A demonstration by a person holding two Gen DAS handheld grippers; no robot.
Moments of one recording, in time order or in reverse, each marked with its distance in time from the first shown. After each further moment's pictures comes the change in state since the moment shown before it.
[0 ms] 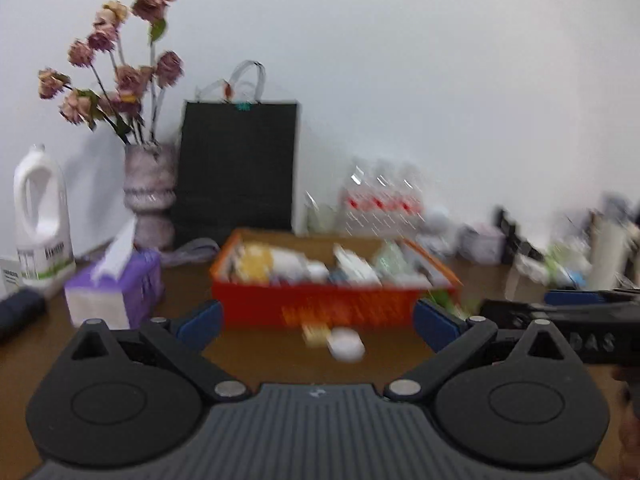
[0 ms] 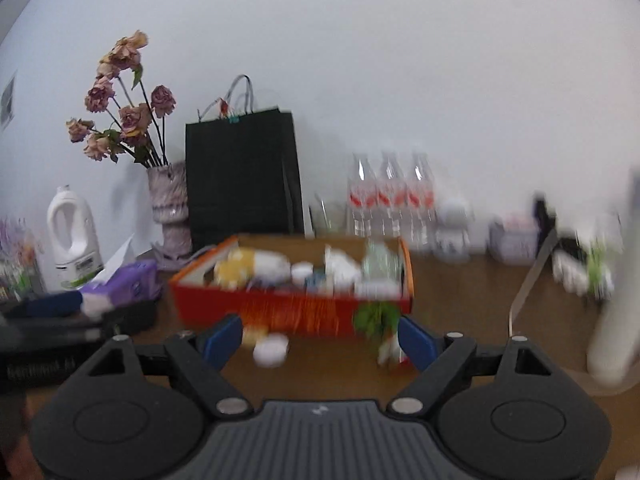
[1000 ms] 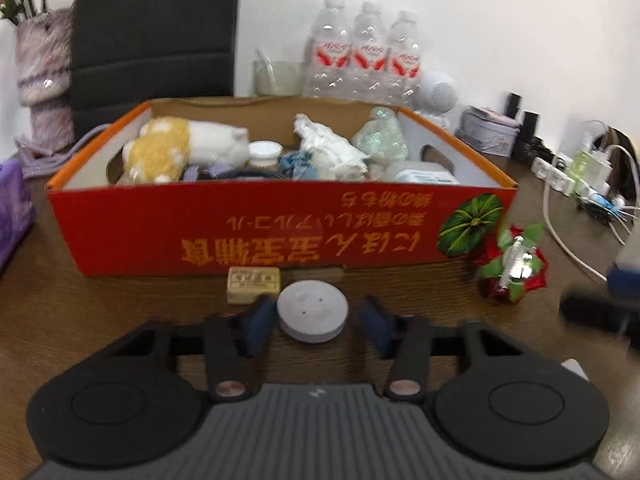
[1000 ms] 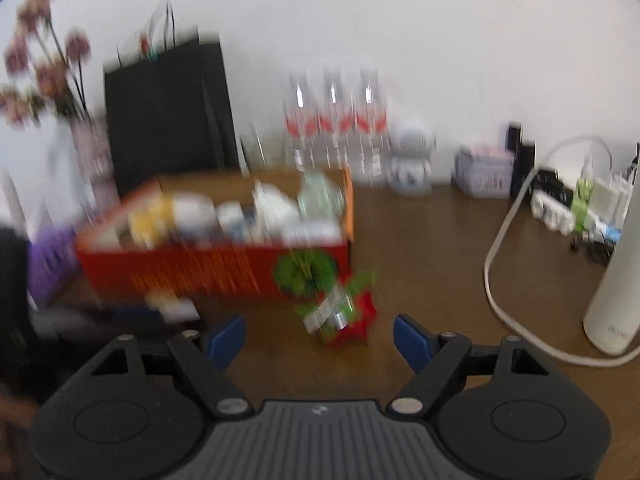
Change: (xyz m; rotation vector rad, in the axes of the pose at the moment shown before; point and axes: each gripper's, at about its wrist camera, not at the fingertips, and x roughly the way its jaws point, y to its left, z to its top) left arm 0.207 -0.020 -0.013 0.004 0.352 -0.083; right arm 0.106 -0.053 0.009 0.003 0.218 -0.135
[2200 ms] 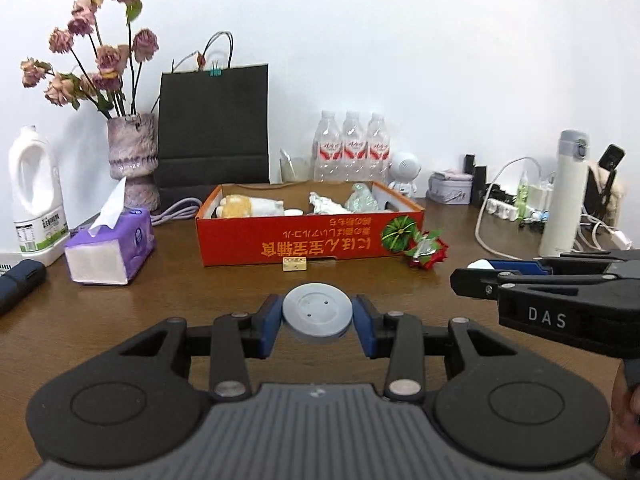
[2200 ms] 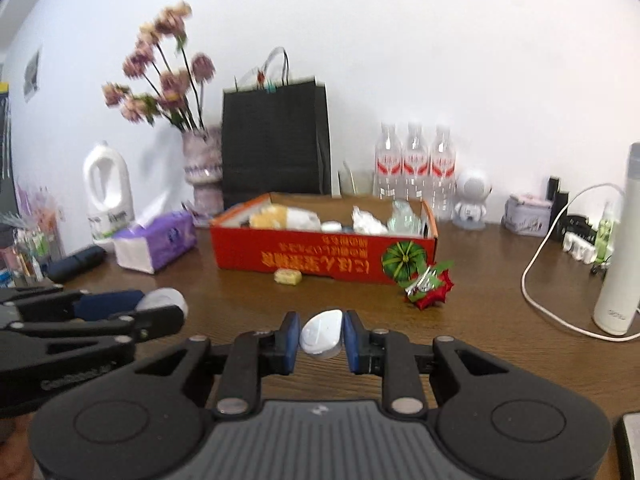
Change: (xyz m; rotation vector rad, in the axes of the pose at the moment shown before) left arm -0.228 -0.016 -0.101 0.069 -0.268 0.046; right arm -0.138 0.059 -0.078 -0.105 -0.233 0.174
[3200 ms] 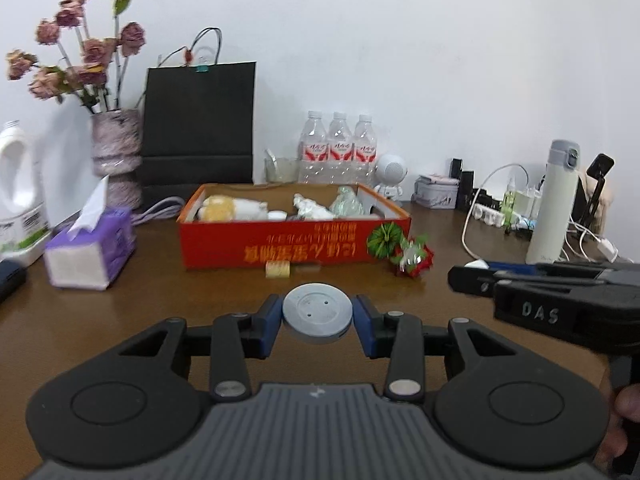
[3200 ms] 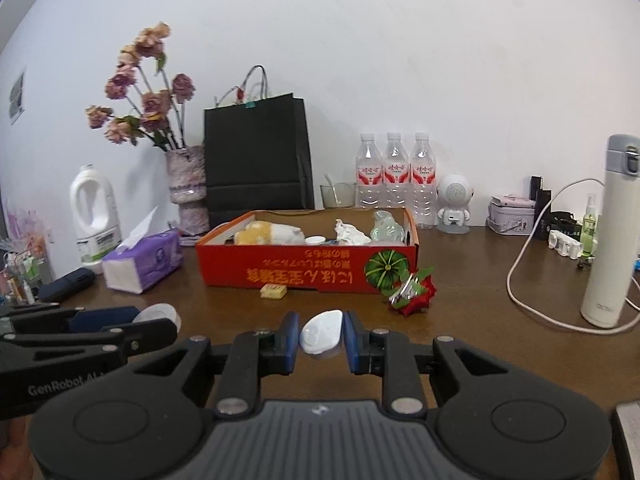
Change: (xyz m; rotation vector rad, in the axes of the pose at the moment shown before) left arm 0.027 0.012 0.017 -0.018 0.007 -0.066; right arm 0.020 -0.017 0.009 0.057 -0.018 -0.042
